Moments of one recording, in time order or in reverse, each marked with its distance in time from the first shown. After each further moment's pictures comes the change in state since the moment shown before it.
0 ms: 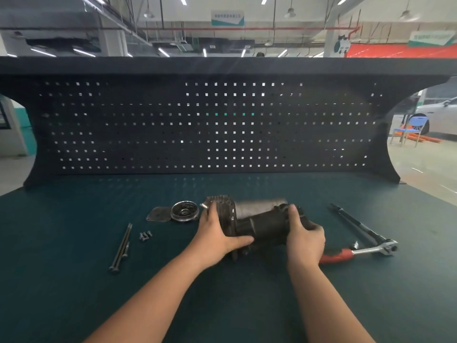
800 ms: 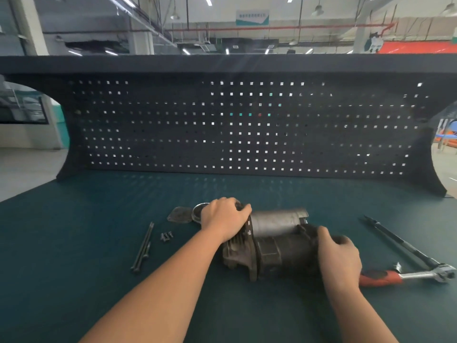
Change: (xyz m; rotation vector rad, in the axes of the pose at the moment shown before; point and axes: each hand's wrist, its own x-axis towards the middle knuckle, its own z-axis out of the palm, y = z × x) left_hand 0.075 -0.019 -0.019 0.604 0.280 -0.031; right_hand 0.015 0.007 -0.003 -0.384 -0.101 -0.148
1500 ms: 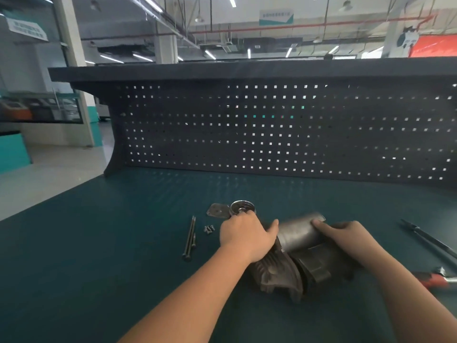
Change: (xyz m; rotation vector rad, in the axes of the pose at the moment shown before) left_hand -0.068 -0.023 -0.042 0.267 -0.022 0.013; right_hand 0.000 -0.036 0.015 -0.438 -0.503 -0.149
